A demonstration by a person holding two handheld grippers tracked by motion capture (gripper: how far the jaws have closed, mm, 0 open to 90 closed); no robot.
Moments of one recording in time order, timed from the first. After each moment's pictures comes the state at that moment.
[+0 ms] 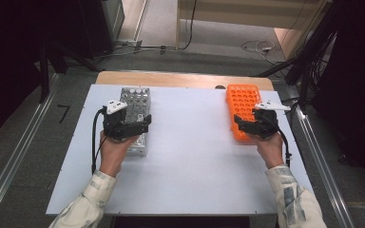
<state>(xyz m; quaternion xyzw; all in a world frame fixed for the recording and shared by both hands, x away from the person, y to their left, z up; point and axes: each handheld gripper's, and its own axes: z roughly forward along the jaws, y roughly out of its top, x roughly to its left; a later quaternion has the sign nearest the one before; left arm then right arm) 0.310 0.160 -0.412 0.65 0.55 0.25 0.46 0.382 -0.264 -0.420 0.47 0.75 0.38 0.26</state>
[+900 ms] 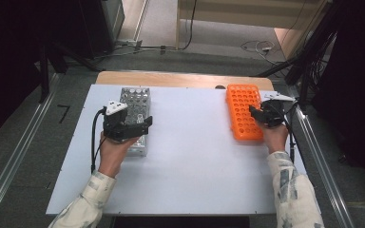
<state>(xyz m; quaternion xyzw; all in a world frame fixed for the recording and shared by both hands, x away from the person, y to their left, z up) 0.308 0.160 -0.411 0.66 0.54 0.23 0.46 0.442 -0.301 -0.445 0.55 0.71 0.34 0.28</state>
